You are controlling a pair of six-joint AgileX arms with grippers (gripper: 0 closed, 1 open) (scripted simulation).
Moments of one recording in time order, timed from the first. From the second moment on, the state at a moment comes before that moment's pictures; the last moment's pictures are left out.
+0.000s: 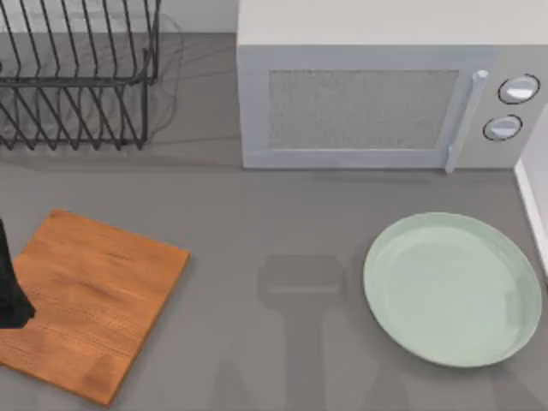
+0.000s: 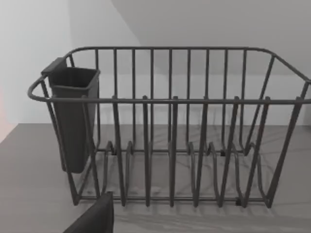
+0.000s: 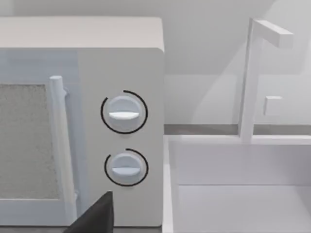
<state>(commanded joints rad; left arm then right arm) 0.00 0.00 0.00 0.00 0.00 0.00 0.00 0.00 0.00 0.00 0.00 0.00</state>
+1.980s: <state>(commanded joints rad) 0.00 0.00 0.00 0.00 0.00 0.00 -0.32 1.79 1.38 -0.90 0.00 -0.30</state>
